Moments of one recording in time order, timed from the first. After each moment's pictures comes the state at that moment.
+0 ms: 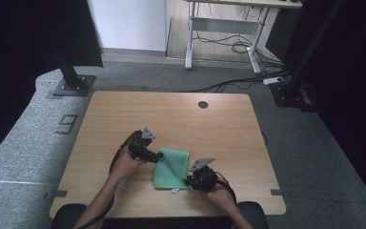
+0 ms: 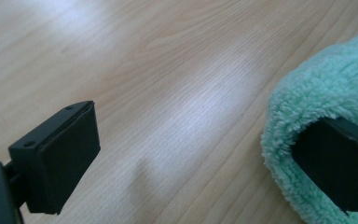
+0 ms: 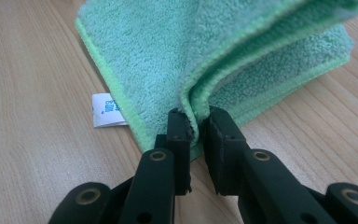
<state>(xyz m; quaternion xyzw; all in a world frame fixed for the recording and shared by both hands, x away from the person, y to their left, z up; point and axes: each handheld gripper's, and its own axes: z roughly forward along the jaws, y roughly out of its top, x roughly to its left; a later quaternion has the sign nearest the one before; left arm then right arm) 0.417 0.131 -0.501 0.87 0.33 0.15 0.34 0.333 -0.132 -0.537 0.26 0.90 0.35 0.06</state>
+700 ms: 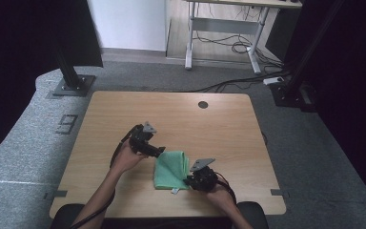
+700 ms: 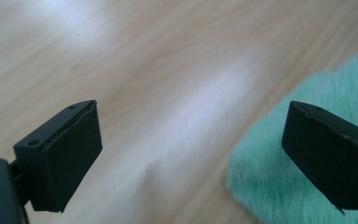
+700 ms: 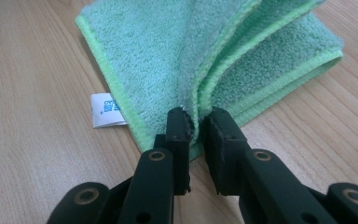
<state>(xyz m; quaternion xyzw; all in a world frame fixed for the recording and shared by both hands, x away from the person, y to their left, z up) 0.437 0.123 -0.483 0.87 0.34 0.15 0.33 0.331 -0.133 -0.537 0.27 0.89 0.36 0.06</state>
